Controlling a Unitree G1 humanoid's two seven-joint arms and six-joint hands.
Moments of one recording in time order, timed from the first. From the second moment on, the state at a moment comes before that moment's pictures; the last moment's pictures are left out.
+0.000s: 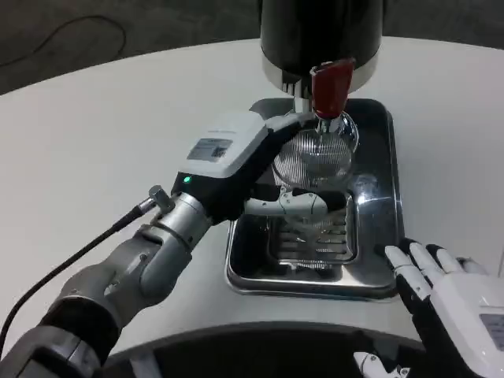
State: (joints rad) left arm -1.00 0.34 -0.44 1.11 0.70 -0.65 0.44; right arm 0.43 0.05 0.18 -1.02 -1.41 0.05 0.59
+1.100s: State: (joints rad) left arm -0.82 0.41 -0.24 0.81 0.55 -0.84 0.37; right arm 0.43 0.05 0.21 -1.00 -1.41 0.06 0.59
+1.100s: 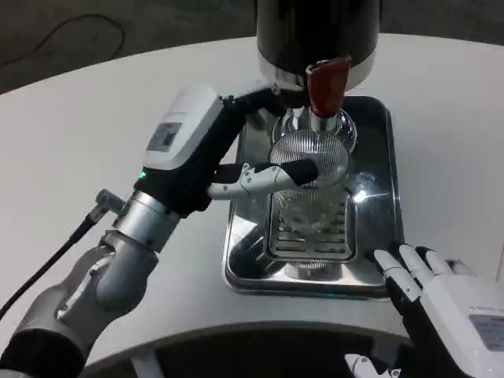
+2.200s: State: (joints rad) left arm -0.74 0.40 -0.06 0.38 -0.31 -0.54 -0.53; right arm 0.43 0.05 0.22 -0.99 -1.39 0.08 0.58
